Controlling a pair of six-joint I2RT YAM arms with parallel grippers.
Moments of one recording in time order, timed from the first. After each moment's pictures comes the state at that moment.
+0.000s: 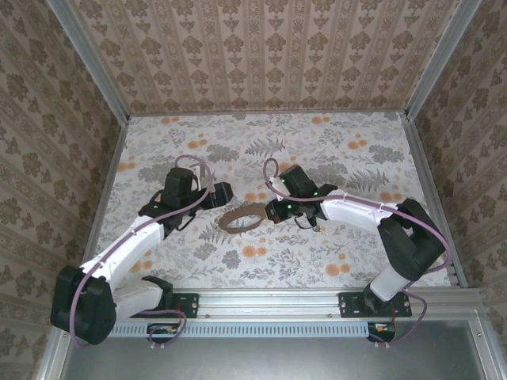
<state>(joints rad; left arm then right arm) -0.45 1.12 0.68 -0.25 0.21 -0.56 0.64 1.60 0.95 -0.26 -0.34 0.31</state>
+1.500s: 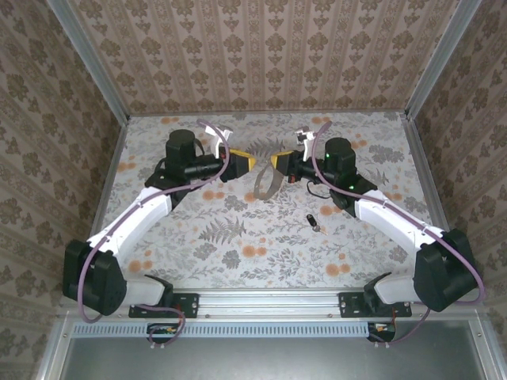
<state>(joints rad) -0.46 1.33 1.02 0.03 0.83 -0.33 0.44 1.35 0.92 0.26 -0.56 0.45</state>
